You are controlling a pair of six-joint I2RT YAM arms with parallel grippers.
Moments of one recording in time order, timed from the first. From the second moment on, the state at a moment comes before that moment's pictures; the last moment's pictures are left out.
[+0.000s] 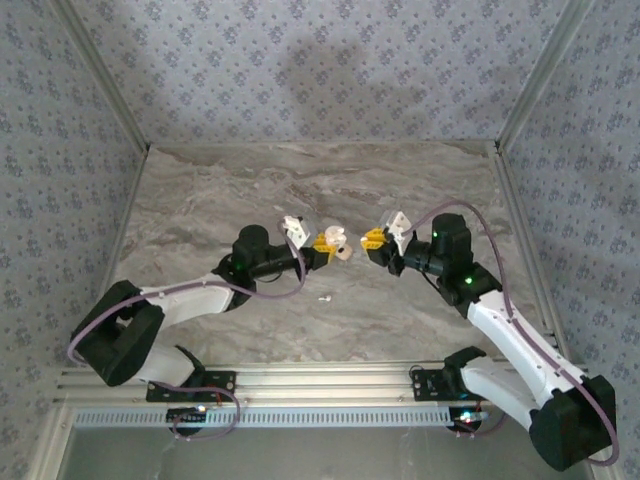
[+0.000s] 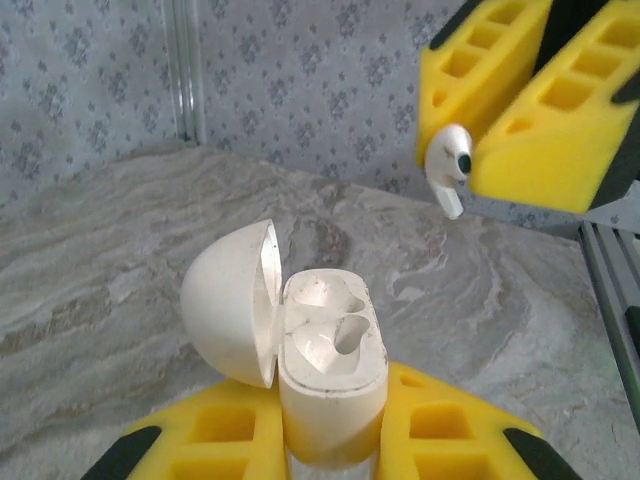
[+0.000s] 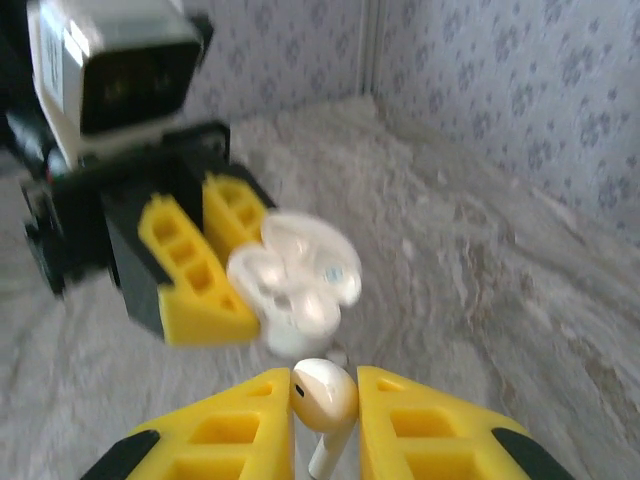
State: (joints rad) left arm -0.73 1.42 0.60 0.73 0.50 -0.05; right arm 0.39 0.92 0.63 0.03 -0.63 -0.19
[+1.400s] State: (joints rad) left arm -0.77 1.45 0.64 0.86 0.50 -0.03; right arm 0.48 0.99 0.54 0.50 -0.60 0.09
